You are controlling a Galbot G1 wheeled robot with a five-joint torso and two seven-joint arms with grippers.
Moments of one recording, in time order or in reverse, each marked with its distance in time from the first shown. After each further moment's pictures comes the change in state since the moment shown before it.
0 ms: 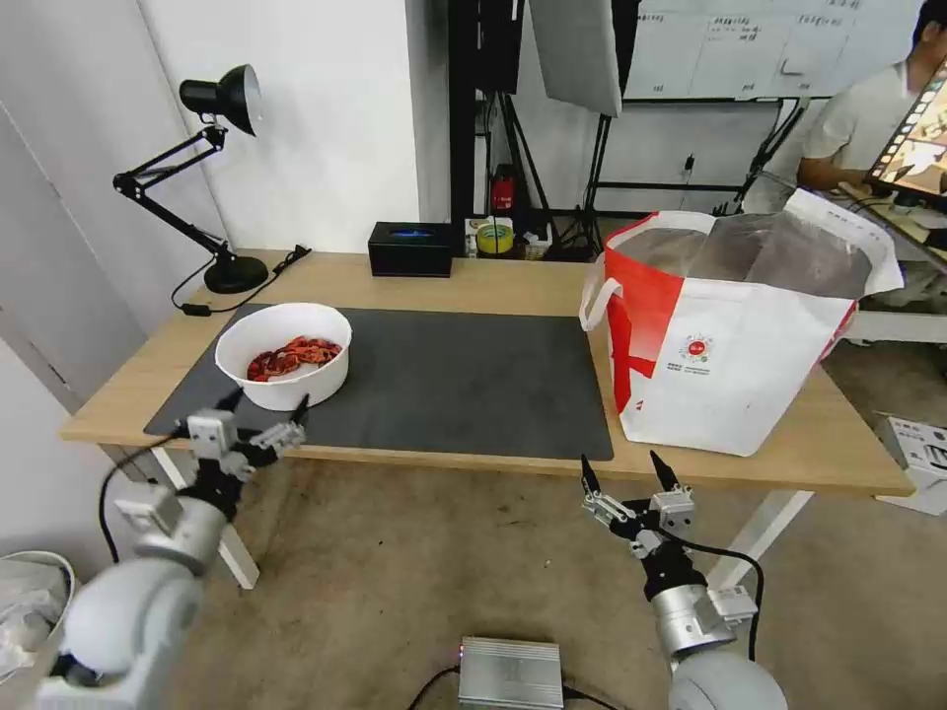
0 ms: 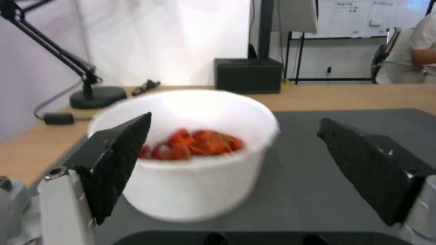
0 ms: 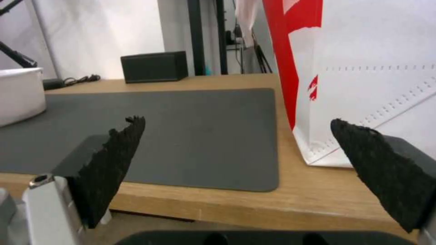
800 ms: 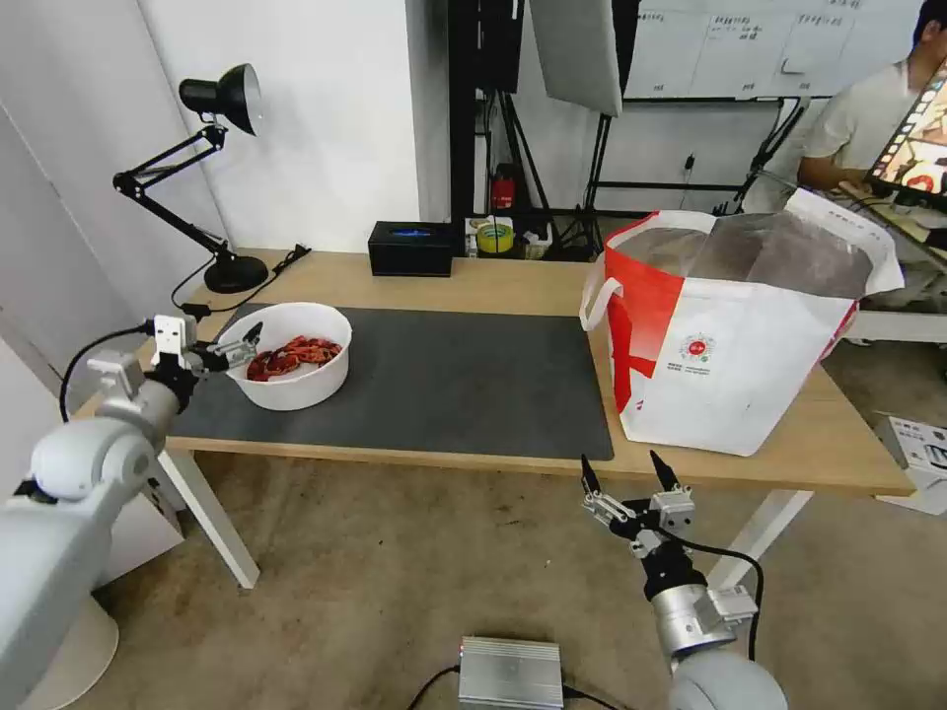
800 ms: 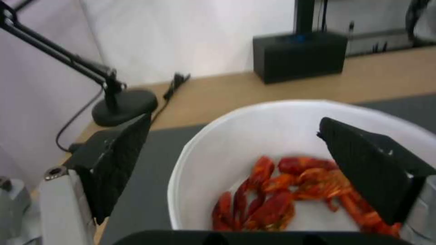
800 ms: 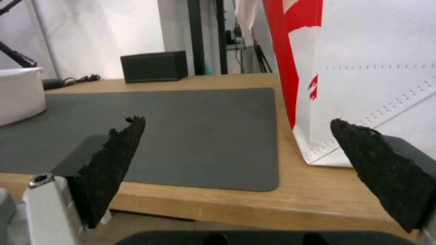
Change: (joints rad) left arm -0.513 0.290 0.292 0.457 -0.130 0.086 0.059; right arm 0.000 0.000 0.000 0.000 0.001 0.000 0.000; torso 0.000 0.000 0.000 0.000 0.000
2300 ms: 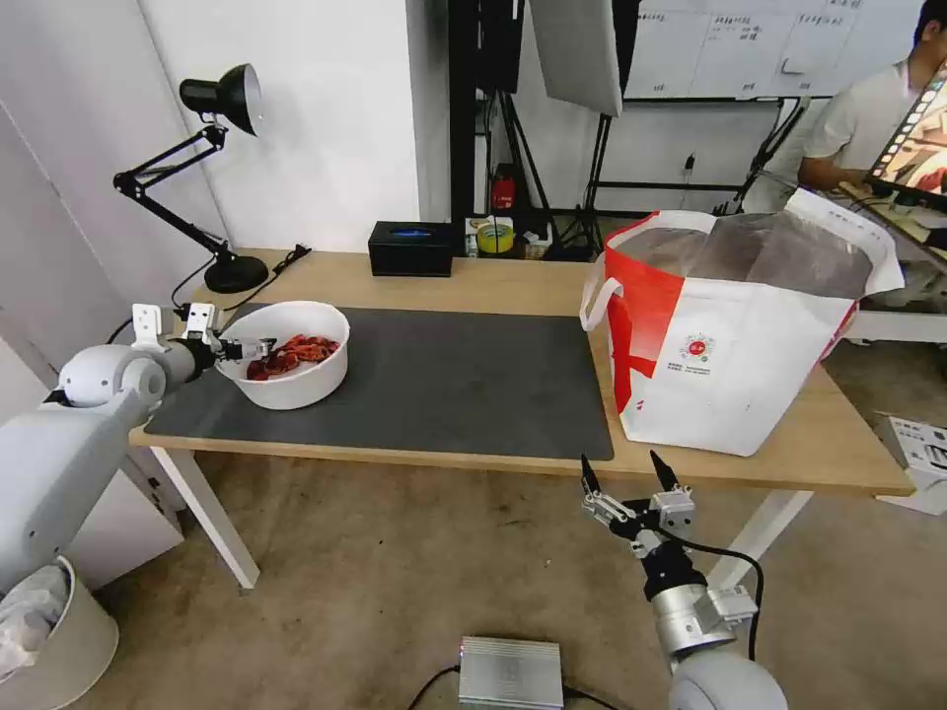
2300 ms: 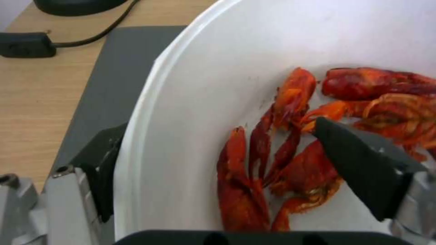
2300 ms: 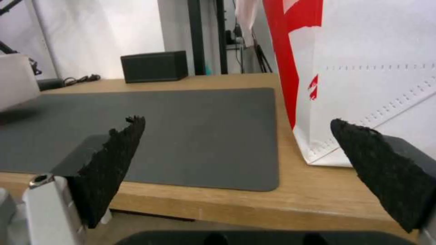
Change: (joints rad) left arm -0.380 0.014 0.359 0.336 -0.167 0.257 0.038; right arm 0.000 0.000 0.000 0.000 0.000 0.000 0.000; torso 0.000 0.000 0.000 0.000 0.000
